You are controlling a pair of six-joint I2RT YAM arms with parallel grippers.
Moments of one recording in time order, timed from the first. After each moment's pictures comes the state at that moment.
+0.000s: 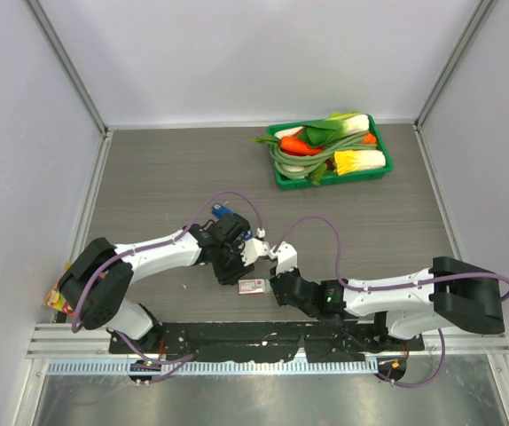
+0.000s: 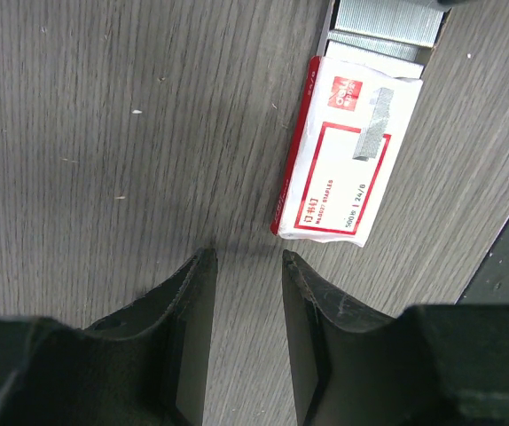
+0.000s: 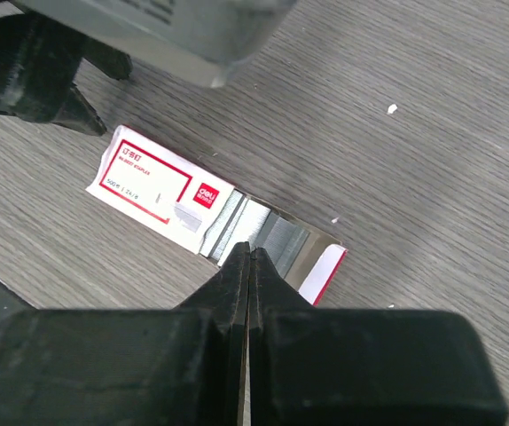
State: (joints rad) left arm -0.81 1.49 0.80 -0.51 0.29 0.42; right arm 1.33 1.30 0.47 0.09 0.53 0.60
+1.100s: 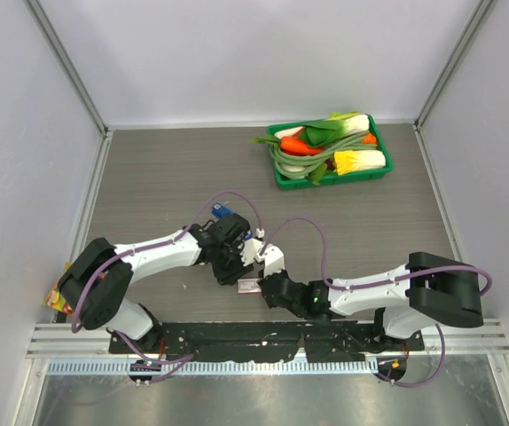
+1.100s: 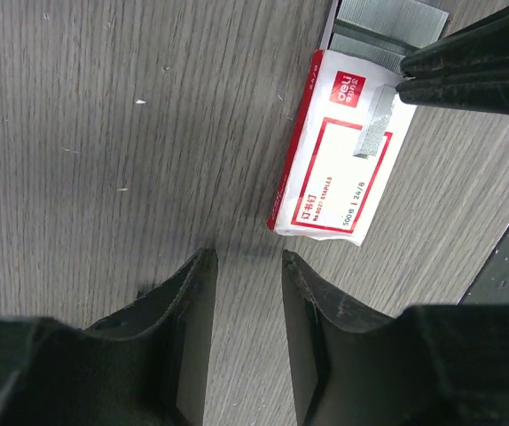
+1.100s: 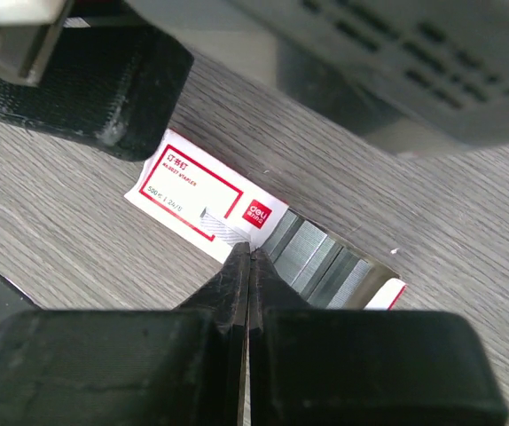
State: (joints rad) left arm -0.81 1.49 0.80 -0.52 0.27 0.42; right arm 1.35 1.43 0.53 0.16 0.51 0.57
